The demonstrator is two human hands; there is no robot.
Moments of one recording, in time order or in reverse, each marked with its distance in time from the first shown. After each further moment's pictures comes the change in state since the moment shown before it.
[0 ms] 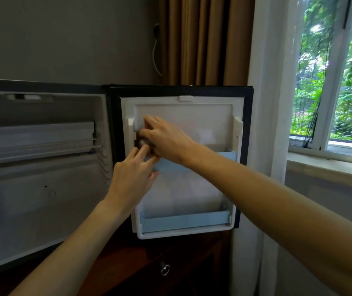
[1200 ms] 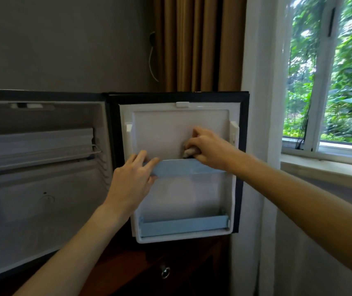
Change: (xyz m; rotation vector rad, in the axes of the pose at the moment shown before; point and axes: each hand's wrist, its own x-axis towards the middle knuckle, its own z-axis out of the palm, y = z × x) left_hand -0.004 -0.003 -0.004 -0.021 -0.007 0.005; right_hand -0.083 0.044 -0.049 0.019 -0.192 0.257
